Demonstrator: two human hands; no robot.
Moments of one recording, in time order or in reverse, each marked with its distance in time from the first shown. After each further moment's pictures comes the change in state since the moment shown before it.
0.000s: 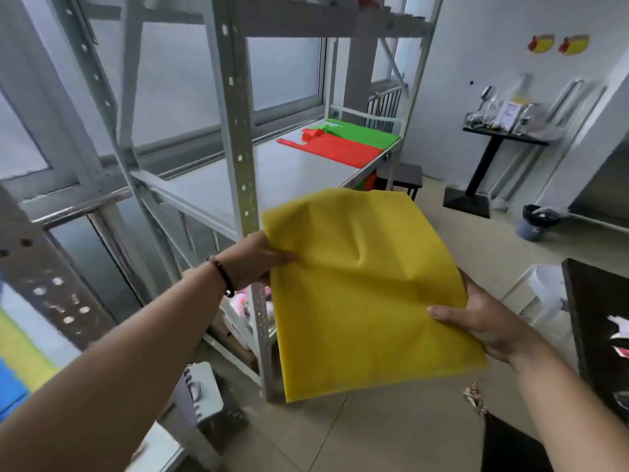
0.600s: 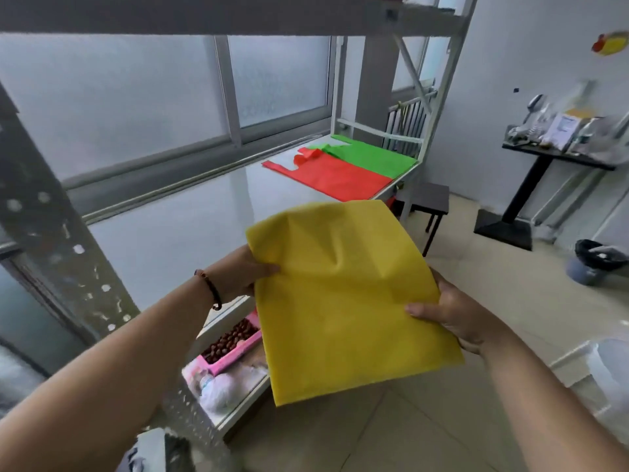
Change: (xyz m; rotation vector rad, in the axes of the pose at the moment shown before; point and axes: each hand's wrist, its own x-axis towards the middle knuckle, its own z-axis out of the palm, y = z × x) left_hand 0.285 0.036 0.001 -0.101 0.052 -0.063; right_hand 0.293 0.022 -0.180 0.014 -0.221 0.086
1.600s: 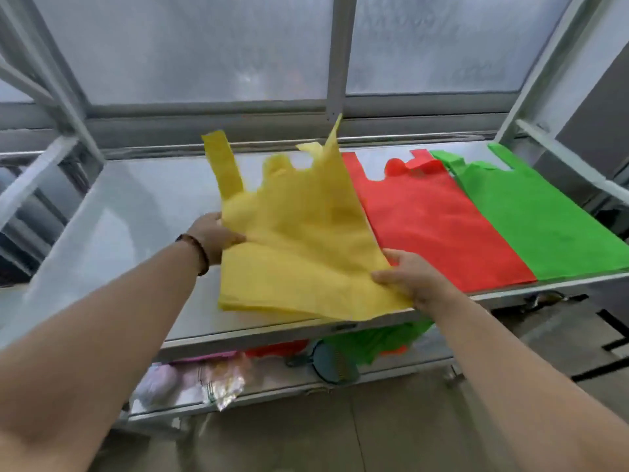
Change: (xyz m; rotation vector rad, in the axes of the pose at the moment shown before) left_hand 0.272 0.026 -0.050 -0.143 1.110 -0.267; right_hand 0.471 -0.017 -0.145 -0.305 -0.480 0.155
